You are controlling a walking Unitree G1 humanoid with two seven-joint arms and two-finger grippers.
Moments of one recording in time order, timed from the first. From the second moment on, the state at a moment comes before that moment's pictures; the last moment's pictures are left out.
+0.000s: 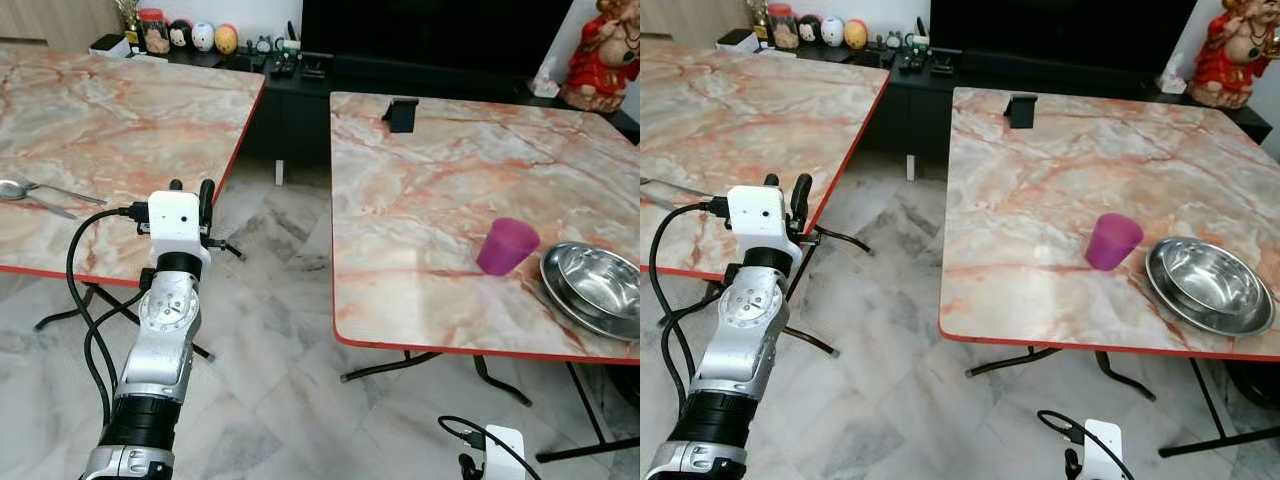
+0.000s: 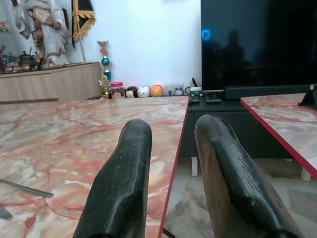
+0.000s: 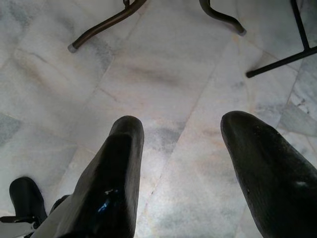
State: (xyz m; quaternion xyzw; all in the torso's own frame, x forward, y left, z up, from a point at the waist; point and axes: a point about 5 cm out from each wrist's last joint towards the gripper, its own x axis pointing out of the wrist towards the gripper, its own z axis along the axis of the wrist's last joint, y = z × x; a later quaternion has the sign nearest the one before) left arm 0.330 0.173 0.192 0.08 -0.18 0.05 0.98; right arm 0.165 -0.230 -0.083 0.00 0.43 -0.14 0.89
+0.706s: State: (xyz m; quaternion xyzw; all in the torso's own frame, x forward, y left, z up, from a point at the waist) left arm 0.329 0.167 0.191 0.09 -0.18 0.04 0.98; right arm 0.164 -0.234 -0.082 0.00 0.44 -0.14 0.89
